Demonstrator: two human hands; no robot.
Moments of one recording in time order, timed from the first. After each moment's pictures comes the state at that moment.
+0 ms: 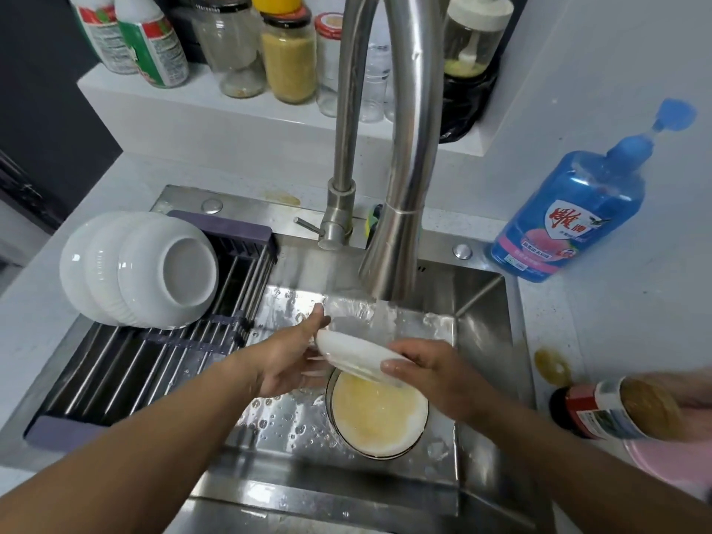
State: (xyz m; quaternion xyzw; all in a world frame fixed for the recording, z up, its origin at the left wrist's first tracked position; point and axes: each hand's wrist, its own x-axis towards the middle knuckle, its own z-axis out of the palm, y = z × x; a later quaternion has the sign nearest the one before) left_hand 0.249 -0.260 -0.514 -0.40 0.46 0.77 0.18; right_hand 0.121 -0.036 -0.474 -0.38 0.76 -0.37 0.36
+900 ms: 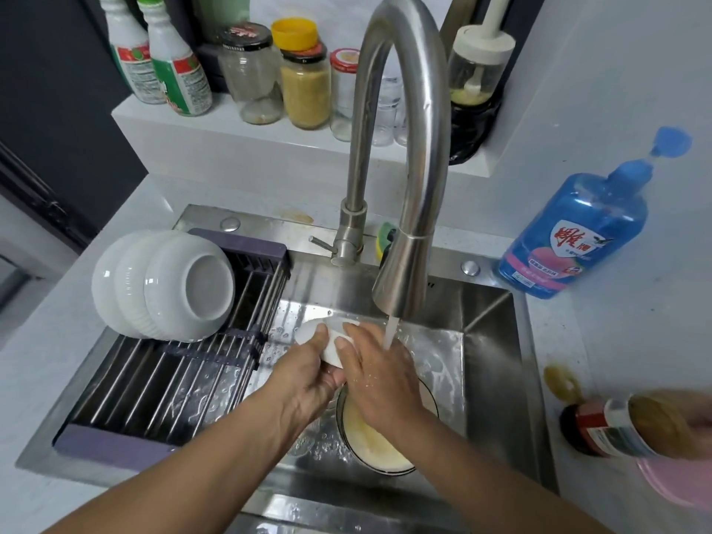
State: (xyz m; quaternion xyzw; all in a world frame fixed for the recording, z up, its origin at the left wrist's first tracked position) left_hand 0.245 -0.223 -0.462 -0.49 0.14 0.86 -0.09; right_hand 0.184 -0.114 -0.486 -0.35 0.89 -0.25 0.18
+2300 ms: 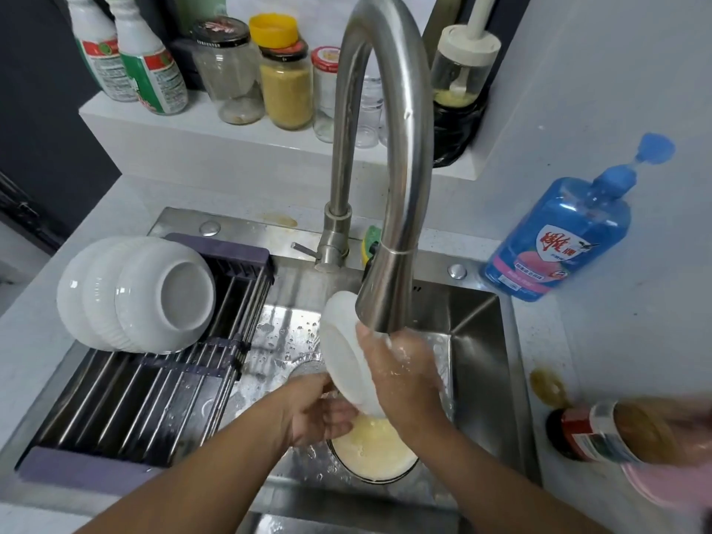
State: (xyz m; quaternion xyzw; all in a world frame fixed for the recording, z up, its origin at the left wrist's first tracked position) left_hand 0.239 -0.218 -0.531 -0.52 0.31 0.77 0.20; right_hand 0.164 -0.102 -0.450 -0.10 0.82 -0.53 0.19
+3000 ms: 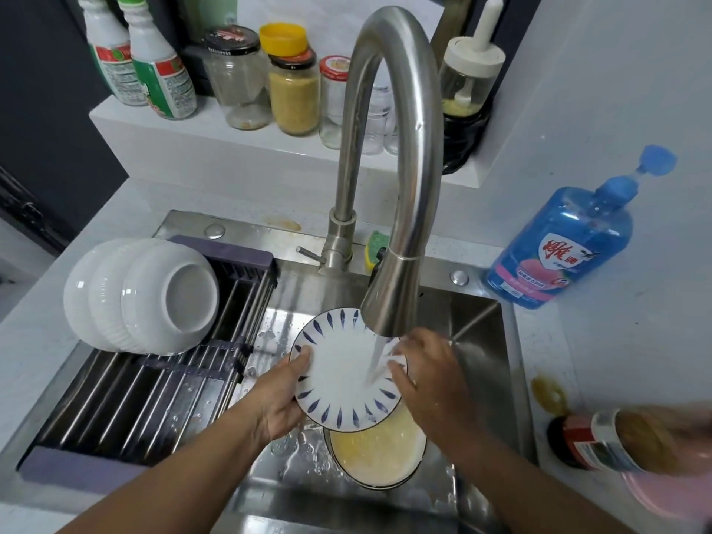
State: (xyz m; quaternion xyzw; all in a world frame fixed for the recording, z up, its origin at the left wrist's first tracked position) left_hand 0.255 -0.247 -0.532 -0.47 0.24 0.85 0.00; right_hand 0.123 -0.055 -0.499 -0.39 0.90 -0.22 0.03
